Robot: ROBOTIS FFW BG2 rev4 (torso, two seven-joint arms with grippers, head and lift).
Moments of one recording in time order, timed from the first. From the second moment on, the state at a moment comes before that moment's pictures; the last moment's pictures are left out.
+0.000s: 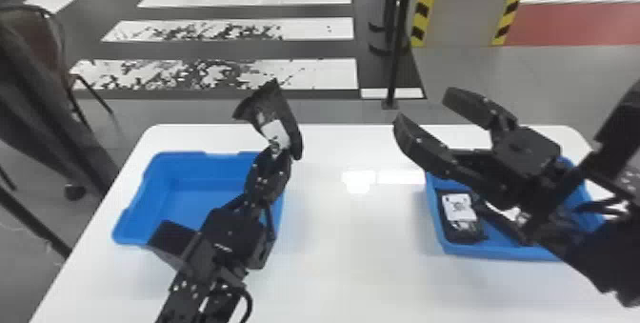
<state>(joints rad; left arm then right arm) 0.40 0.08 -0.13 -1.89 0.04 -0.29 -0.17 0.21 -0.25 0.03 -2.27 -0.41 0.45 0.48</state>
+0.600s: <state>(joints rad) 0.31 0.17 -0.39 -1.86 0.13 -0.36 -0.17 -0.01 -0.27 0.23 -2.11 -0.49 0.47 0.47</state>
